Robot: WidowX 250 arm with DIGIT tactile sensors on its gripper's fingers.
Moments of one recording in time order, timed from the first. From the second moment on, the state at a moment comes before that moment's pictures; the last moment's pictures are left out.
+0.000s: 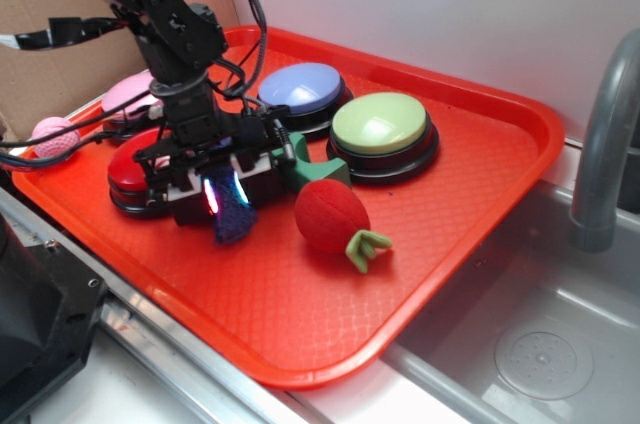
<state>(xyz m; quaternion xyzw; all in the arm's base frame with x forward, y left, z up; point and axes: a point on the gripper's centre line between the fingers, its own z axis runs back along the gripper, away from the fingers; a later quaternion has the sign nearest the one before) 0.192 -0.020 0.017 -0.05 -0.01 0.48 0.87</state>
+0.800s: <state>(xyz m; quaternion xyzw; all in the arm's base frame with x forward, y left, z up) 0.207 0.010 0.126 0.04 -0.02 0.17 0.98</state>
